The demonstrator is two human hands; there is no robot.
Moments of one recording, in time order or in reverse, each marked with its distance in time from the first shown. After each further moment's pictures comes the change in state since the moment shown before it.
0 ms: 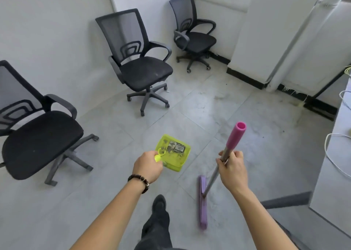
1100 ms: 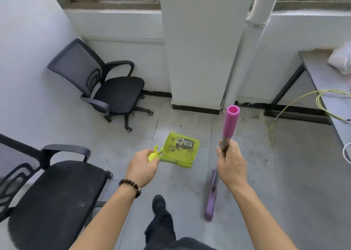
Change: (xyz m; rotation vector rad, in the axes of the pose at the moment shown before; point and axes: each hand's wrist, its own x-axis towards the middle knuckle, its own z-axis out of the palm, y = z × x) left_hand 0.724 0.556 -0.010 0.003 -0.291 0.352; right_hand 0.780 -0.057 -0.136 0.071 0.473 0.297
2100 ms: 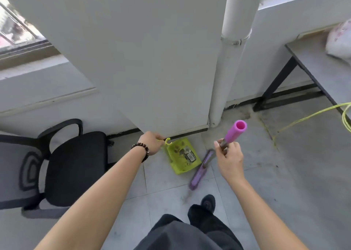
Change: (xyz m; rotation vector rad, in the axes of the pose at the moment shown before) left_hand 0.605 0.295 0.068 0.577 -0.484 0.259; right_hand 0.481 -0.003 0.117 0.277 0.211 0.462
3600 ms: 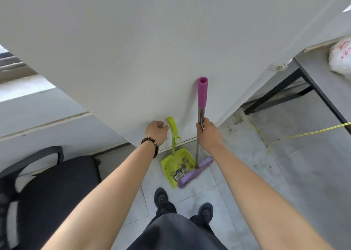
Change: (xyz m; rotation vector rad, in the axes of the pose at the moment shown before) left_hand 0.216 -0.053 -0.116 -0.804 -0.063 -0.101; right_hand 0.178 -0.154 0.212 -0.423 -0.163 0.058
